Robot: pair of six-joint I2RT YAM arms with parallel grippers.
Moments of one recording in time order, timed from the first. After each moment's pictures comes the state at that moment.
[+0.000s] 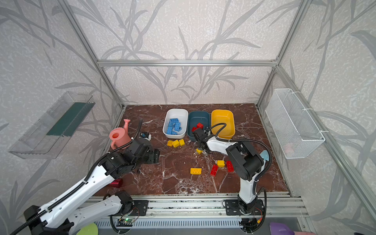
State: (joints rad) left arm -0.68 0.94 0.91 -0.90 -0.30 -0.52; right arm 0.62 1.87 1.11 -0.41 0.38 0.68
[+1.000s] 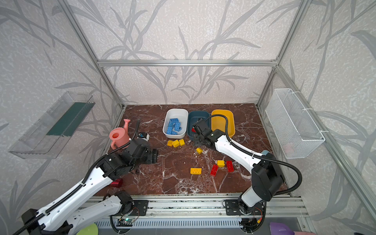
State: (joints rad) left arm -0.67 0.91 0.89 -0.90 -0.32 -0.52; right arm 0.68 1.57 1.25 -0.60 0.21 0.41
